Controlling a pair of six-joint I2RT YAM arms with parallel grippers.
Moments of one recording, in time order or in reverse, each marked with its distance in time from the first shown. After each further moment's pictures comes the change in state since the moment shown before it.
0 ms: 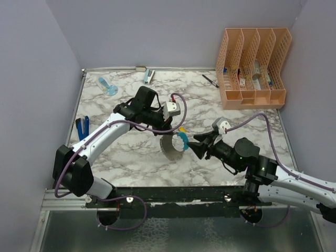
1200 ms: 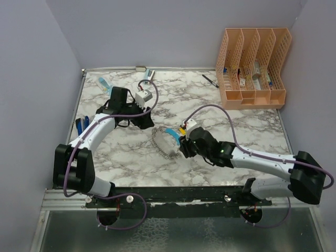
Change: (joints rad) left arm 0.362 0.048 -0.163 0.230 -0.108 -0.252; right arm -0.113 0.520 0.058 -0.100 -0.009 0.117
